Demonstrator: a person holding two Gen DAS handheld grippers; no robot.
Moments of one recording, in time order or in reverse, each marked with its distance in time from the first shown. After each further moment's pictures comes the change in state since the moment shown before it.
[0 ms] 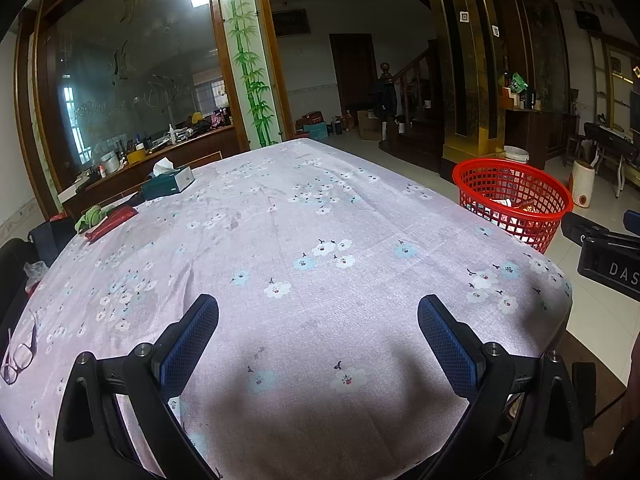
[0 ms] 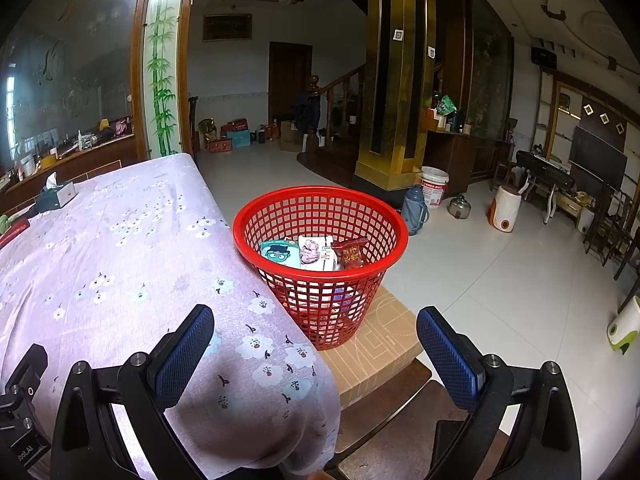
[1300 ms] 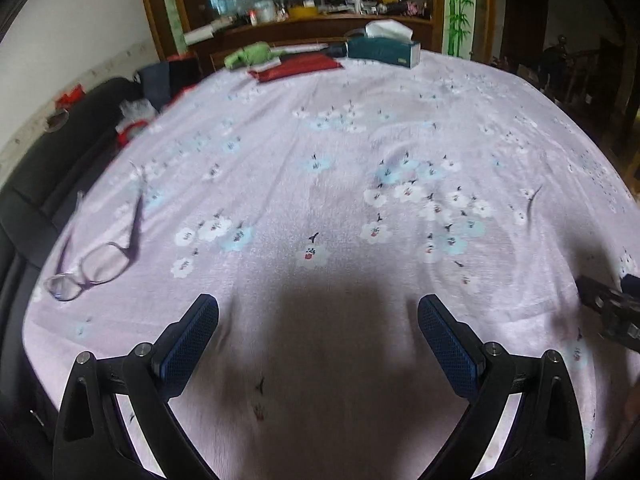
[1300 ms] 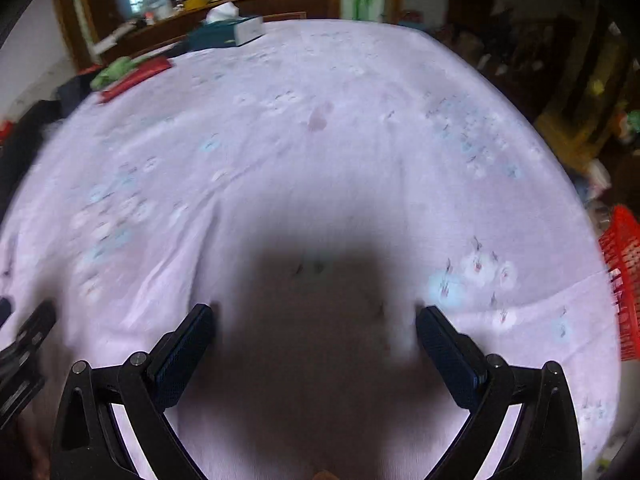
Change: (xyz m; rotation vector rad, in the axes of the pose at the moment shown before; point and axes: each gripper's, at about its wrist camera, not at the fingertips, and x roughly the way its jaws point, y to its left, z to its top) left arm 0.066 0.269 -0.061 -0.419 0.418 0.335; right arm 0.087 0.334 -0.009 -0.401 0.431 0.415
